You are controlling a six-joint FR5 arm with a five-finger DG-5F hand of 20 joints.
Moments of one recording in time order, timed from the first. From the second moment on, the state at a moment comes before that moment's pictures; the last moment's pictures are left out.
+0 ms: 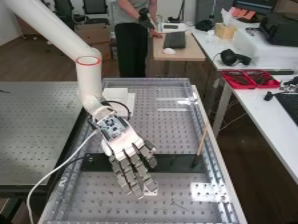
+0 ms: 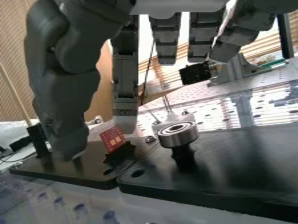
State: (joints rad) arm 1.75 -2.22 -1.81 -2.38 -0.43 -0.38
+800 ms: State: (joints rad) arm 1.75 -2.22 -1.82 -2.35 -0.42 -0.41
